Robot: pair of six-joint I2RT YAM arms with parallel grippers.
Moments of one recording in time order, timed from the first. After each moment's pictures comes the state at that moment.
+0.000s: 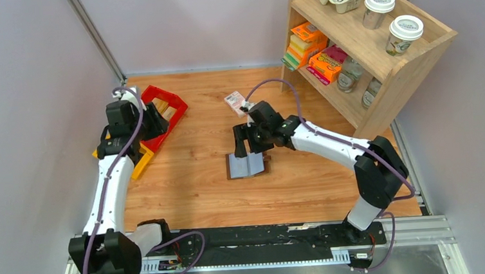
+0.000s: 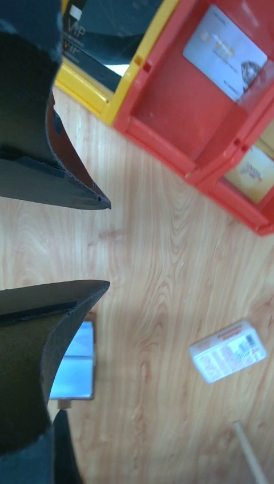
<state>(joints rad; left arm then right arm) 0.11 1.11 1.00 -0.49 0.21 -0.27 0.75 1.64 1.22 -0.42 -0.18 0.48</state>
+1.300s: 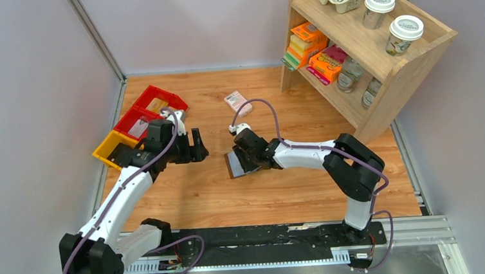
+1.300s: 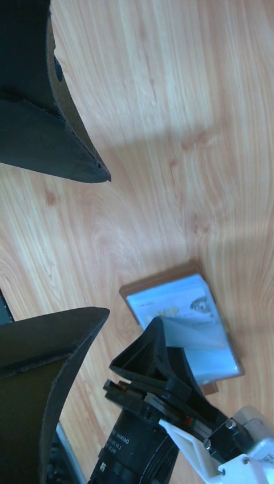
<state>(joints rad) -0.28 1.01 0.80 -0.57 0.19 -0.32 0.92 1.83 1.10 -0.21 0.15 0.38</state>
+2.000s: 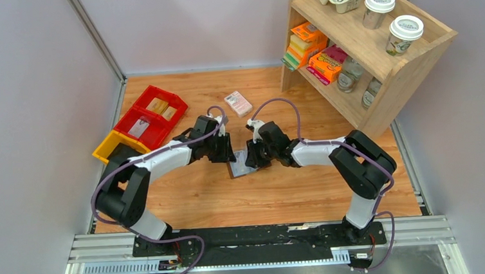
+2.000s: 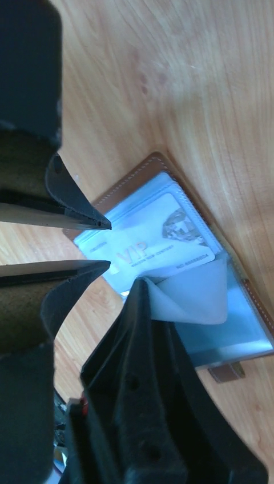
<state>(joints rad) -0.54 1.52 0.84 -0.23 0.28 -0.47 0.74 1.77 0.86 0.15 -0.25 0.38</state>
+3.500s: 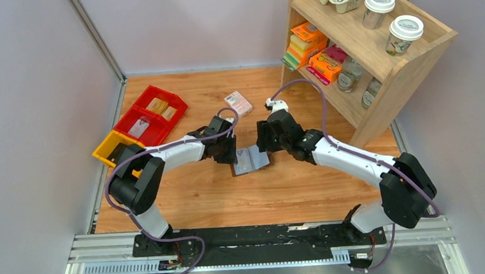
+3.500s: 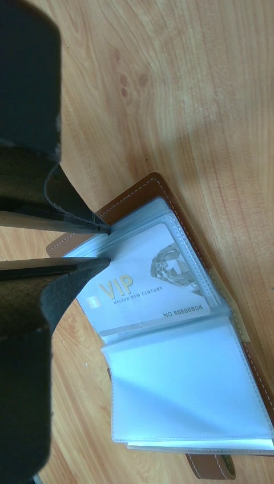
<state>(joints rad) -0.62 1.70 0.96 -0.30 0.10 -0.47 0.75 1.44 0.96 -0.26 0.22 0.49</state>
